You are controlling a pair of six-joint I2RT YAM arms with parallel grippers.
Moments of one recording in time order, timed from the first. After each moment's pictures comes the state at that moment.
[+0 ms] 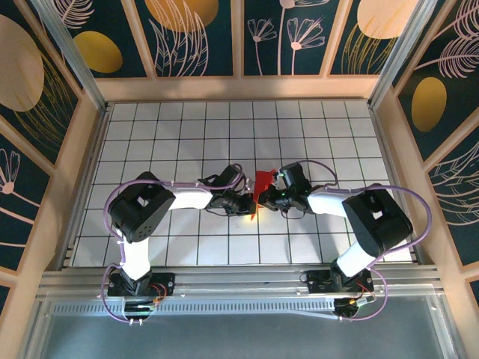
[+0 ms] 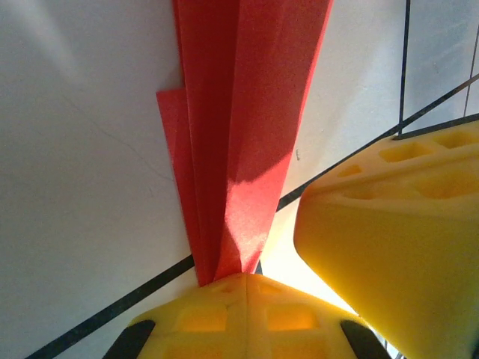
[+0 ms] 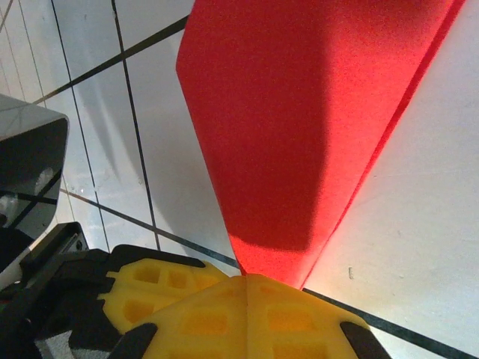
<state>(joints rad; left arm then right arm) -0.79 1.90 0.97 -0.07 0.48 -0.79 0.54 1.59 0.62 0.08 -0.51 0.86</state>
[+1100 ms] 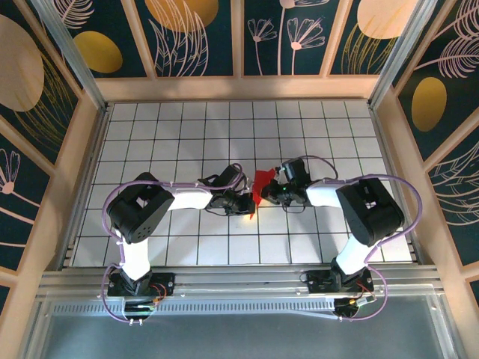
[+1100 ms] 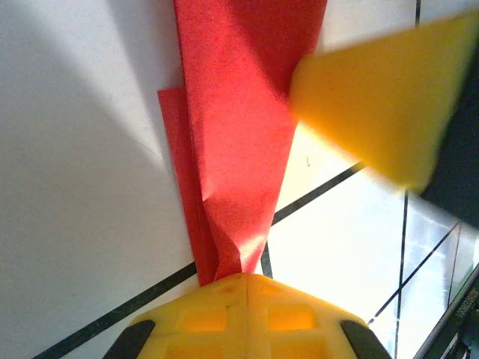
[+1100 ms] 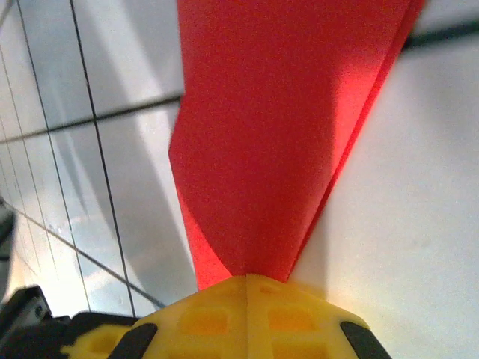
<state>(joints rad) -0.79 1.90 0.98 -0.09 0.44 -0.79 0.46 1.69 0.69 0.09 -0.49 0.78</state>
